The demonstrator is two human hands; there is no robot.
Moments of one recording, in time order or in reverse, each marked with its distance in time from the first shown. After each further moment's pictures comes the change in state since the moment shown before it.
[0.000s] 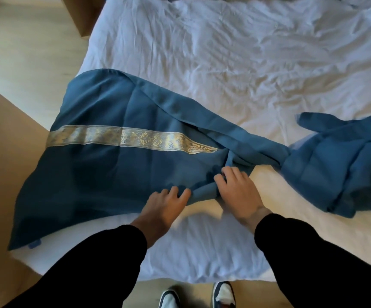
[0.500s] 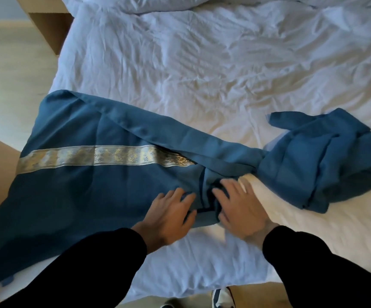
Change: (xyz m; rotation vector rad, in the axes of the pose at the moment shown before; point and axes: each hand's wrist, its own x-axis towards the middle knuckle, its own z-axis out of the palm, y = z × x) left_hand 0.040 0.042 -0.015 -0.223 0.010 0.130; right_hand -0.053 0.042 -0.010 0.099 -0.044 0.044
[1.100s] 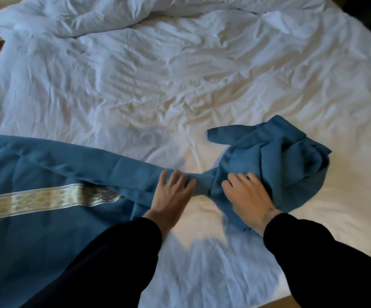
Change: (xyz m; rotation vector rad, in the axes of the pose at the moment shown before) left_hand 0.184 0.113 0.012 0.313 0.130 0.185; right_hand -0.024 0.193 -0.013 -0.124 0.094 0.135
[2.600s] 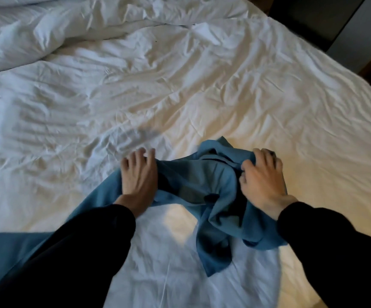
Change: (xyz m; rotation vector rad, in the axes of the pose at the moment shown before) left_hand 0.230 0.031 -0.012 -0.034 0.199 -0.295; right_hand 0.001 0.234 0.021 0.020 -0.219 0.681
